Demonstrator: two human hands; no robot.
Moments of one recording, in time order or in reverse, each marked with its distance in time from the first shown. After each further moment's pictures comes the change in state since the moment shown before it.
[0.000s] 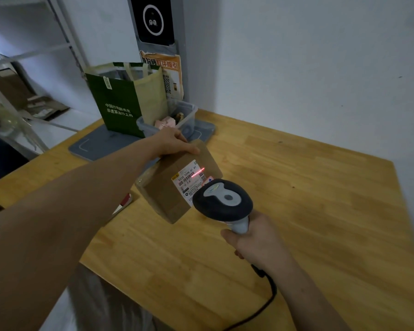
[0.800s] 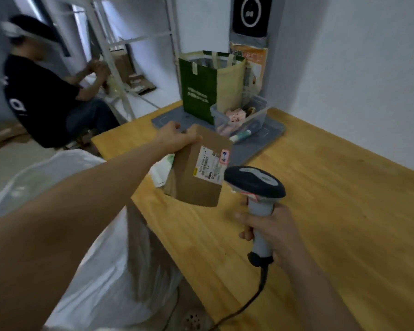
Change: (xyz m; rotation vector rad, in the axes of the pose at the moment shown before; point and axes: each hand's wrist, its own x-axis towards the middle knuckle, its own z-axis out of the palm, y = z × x) left_hand -0.090 -0.099 -0.043 -0.190 0.502 -0.280; right_hand 0.026 -0.016 0.041 0.522 -0.286 0.034
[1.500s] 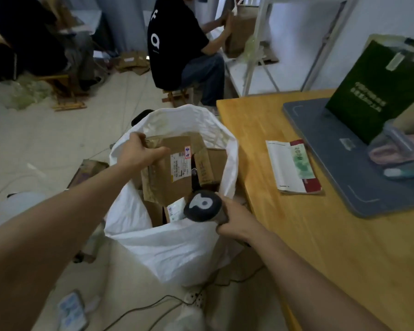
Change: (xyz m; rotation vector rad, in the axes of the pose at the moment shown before) left_hand -0.073 -0.348 -0.211 -0.159 0.501 -0.473; right_hand 0.087 0.072 0.327 -1.005 -0.892 -0.153
